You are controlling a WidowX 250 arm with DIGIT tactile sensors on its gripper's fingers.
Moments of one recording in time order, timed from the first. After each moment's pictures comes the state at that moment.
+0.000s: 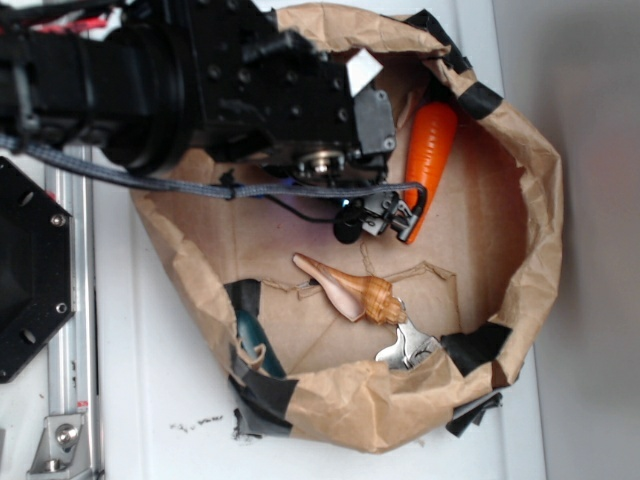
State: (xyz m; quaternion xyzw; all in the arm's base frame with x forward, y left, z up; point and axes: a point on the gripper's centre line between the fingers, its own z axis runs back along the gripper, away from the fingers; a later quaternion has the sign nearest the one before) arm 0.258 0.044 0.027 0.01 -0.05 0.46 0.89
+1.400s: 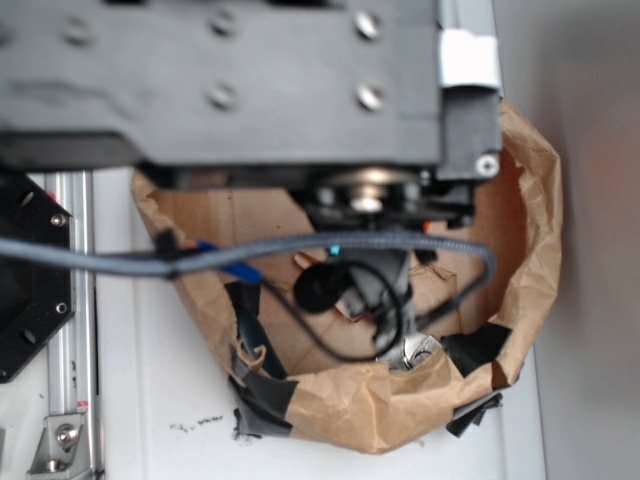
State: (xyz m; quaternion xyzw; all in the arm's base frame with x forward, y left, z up) arm 0.251 -0.004 0.176 -0.02 -0.04 0.15 0.99
